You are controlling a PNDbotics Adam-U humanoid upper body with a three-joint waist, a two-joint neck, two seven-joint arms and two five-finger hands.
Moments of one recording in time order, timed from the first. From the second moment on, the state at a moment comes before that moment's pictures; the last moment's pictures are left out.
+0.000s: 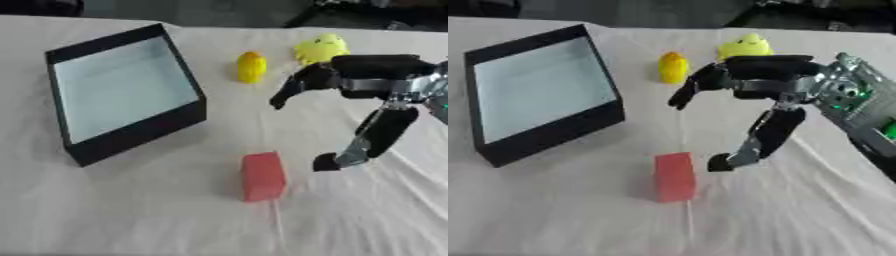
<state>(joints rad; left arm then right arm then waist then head) -0.13 0.25 0.22 -1.88 0.07 0.01 0.22 -0.72 -0.78 0.56 -1.76 0.12 -0.30 0.56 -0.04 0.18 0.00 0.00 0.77</state>
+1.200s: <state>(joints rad) -0.13 0.25 0.20 -1.87 0.07 0.02 0.19 -0.65 -0.70 0.57 -1.74 0.27 -0.42 0.47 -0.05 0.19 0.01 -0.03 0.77</state>
